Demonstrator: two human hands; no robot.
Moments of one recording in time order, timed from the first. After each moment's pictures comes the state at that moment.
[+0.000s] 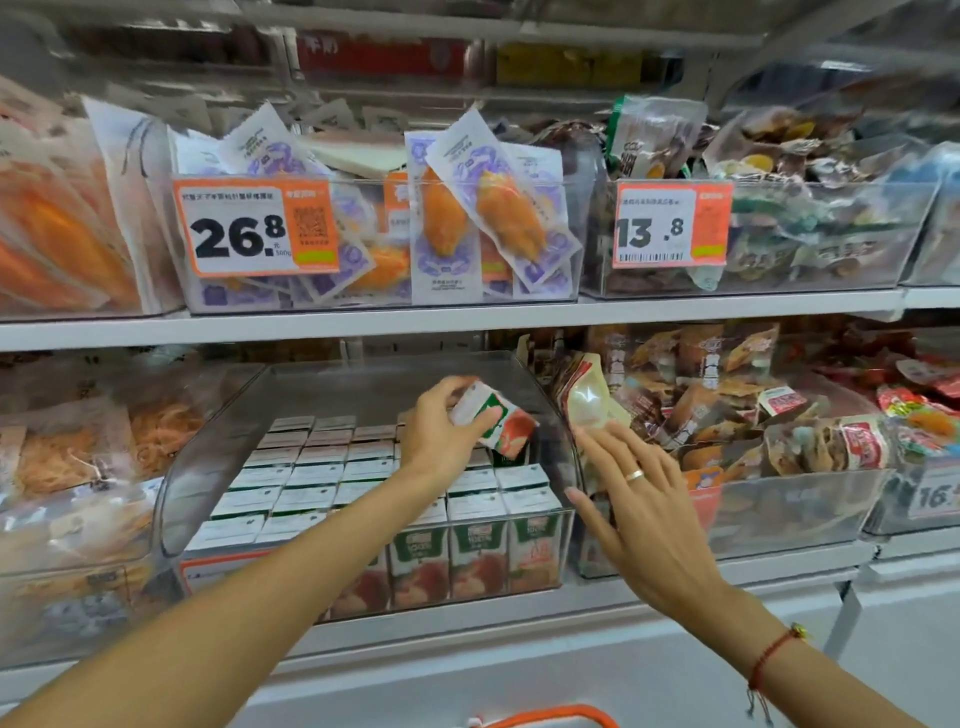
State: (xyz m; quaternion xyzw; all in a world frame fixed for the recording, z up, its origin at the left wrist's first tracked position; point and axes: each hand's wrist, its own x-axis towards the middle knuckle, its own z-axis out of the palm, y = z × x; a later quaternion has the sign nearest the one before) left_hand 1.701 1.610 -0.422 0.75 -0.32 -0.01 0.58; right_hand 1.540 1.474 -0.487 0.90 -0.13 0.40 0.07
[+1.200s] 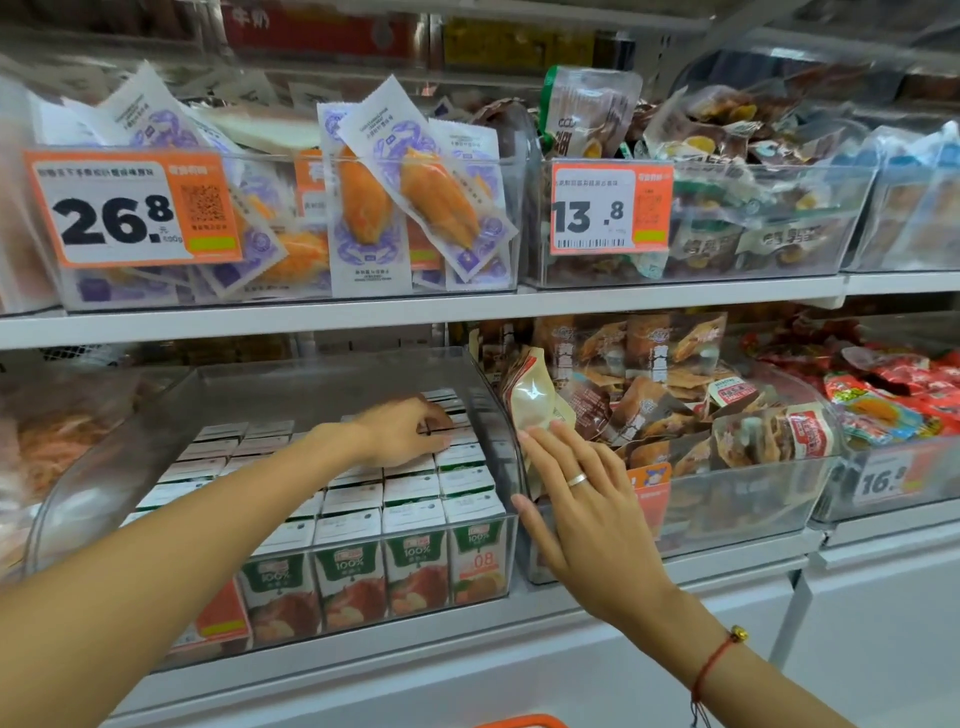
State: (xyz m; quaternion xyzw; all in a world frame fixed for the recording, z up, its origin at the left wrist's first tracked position) left_hand 1.765 1.572 -0.423 0.85 -0.52 -0.04 0.09; right_hand 1.542 1.469 -0.492 0.90 -0.12 0.40 0.13
